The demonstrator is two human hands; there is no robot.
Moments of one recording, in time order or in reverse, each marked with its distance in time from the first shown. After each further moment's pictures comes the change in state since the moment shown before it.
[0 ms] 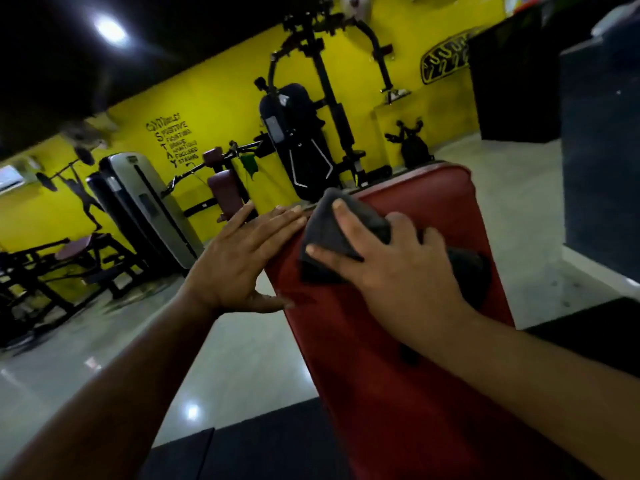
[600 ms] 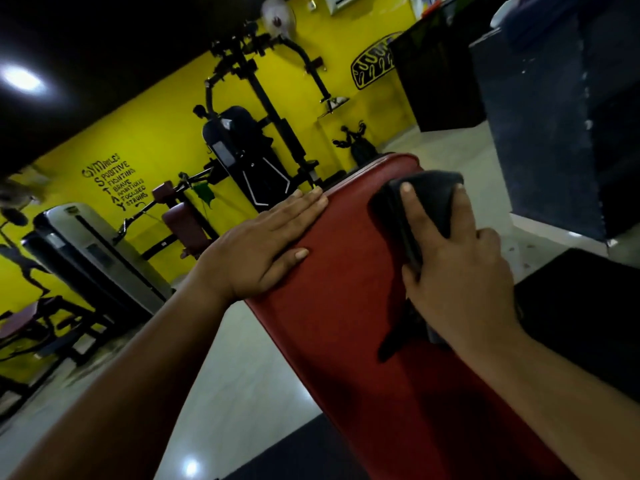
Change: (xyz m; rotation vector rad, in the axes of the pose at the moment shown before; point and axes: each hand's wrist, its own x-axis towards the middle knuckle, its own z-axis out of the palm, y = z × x) left_hand 0.068 0.008 -0.002 -0.302 -0.050 0.202; right_hand -0.051 0.016 -0.010 0.065 -0.142 0.757
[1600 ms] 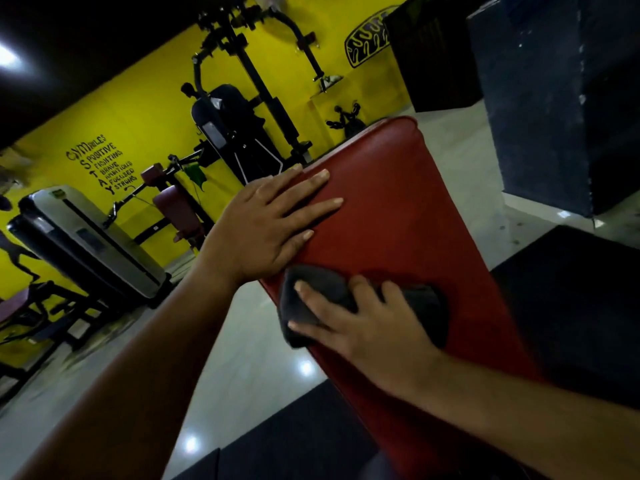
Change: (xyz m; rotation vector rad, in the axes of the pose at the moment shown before) left_hand -0.012 0.008 0.012 0.435 0.159 0.132; right_hand -0.084 -0.047 0.040 -0.129 0.120 -0.768
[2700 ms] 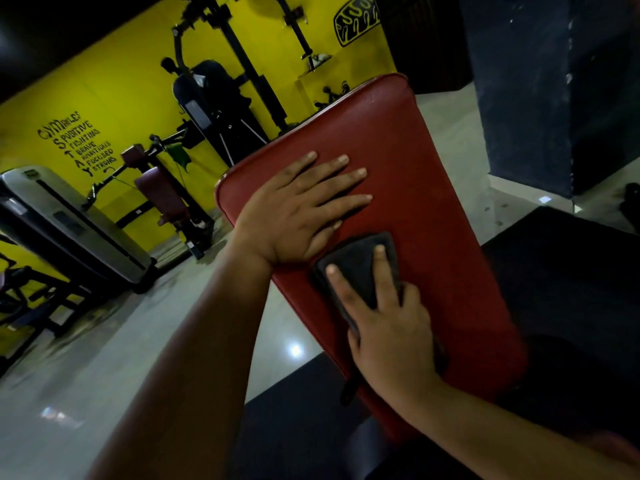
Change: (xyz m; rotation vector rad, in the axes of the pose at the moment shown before) left_hand 0.015 0.052 0.023 -0.020 0.125 0.118; right_hand -0.047 -0.044 0.004 0.278 -0.156 0.662
